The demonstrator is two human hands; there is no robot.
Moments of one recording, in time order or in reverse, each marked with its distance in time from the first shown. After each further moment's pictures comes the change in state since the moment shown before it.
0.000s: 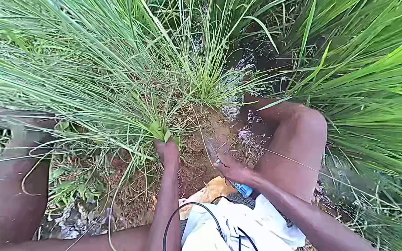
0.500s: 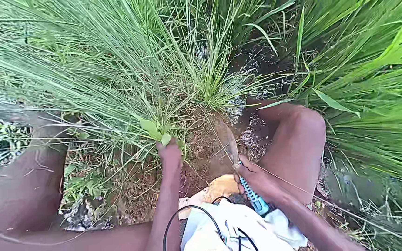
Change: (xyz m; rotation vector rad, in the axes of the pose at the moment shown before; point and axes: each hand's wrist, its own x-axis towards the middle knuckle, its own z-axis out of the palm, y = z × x) left_hand -0.037 0.038 -0.021 -0.143 -0.010 -0.032; right_hand -0.060 0.019 0.010 0.699 0.176 -0.116
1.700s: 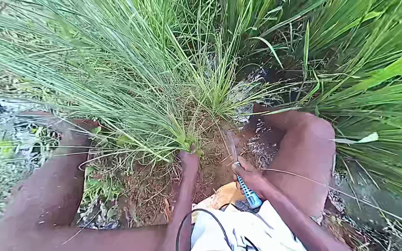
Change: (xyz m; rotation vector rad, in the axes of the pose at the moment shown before) left_hand 0.016 -0.053 0.012 0.382 -0.145 0.172; right_hand 0.047 0.003 0.006 -0.109 0.034 0.052
